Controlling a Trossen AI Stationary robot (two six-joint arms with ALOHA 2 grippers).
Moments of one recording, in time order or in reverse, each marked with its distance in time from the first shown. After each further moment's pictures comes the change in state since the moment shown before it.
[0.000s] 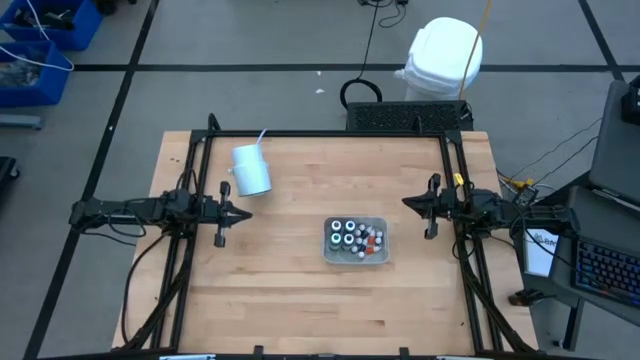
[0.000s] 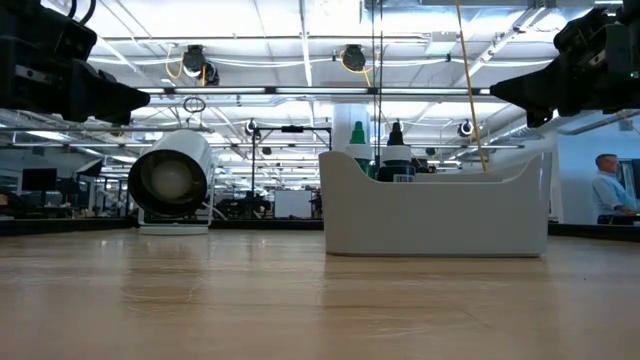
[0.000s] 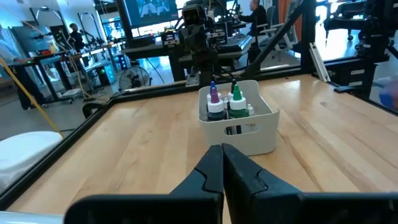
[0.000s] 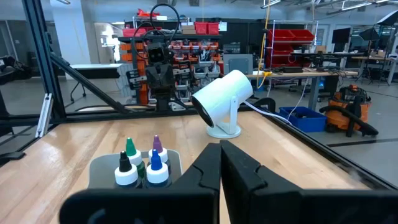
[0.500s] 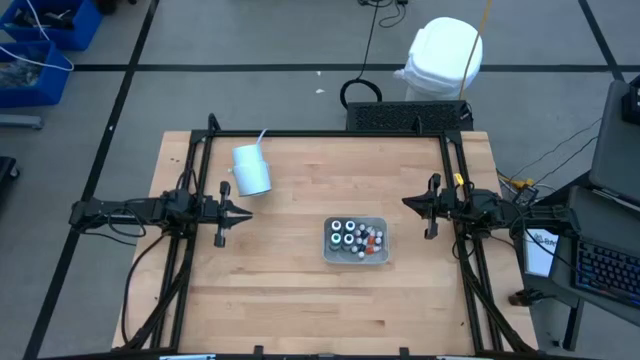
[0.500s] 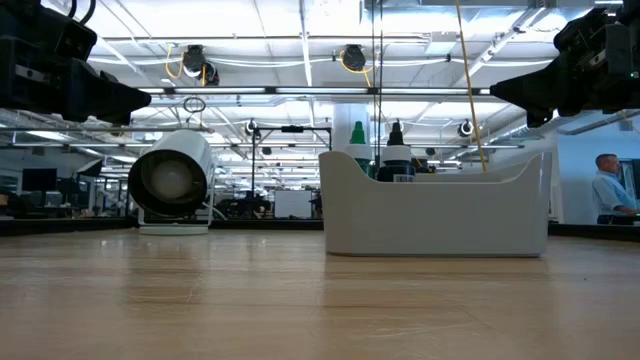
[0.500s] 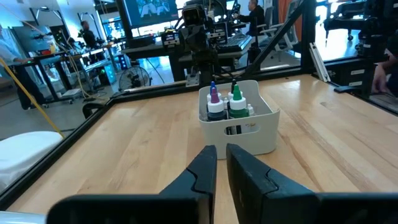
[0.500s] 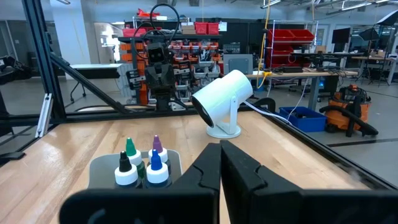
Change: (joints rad) left arm 0.000 0.000 0.000 0.001 0.000 0.000; right arm 0.000 0.000 0.000 0.000 0.000 0.000
